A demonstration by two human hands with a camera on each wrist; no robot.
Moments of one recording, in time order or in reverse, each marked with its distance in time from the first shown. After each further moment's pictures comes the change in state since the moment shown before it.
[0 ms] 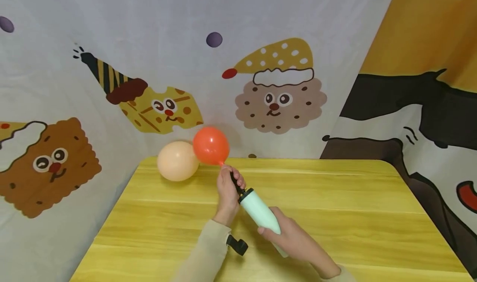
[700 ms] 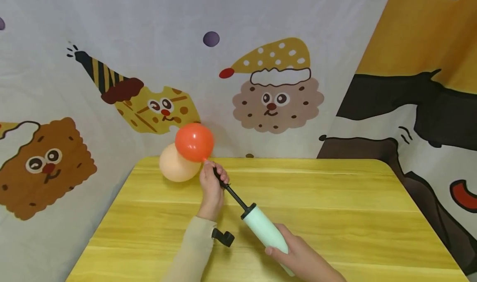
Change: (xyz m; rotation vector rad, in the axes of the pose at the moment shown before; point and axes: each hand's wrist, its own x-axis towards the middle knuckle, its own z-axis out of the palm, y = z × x) left_hand 0.018 0.023 -0.019 -0.026 0.030 0.061; right_hand -0.038 0.012 0.003 -0.027 -0.030 0.089
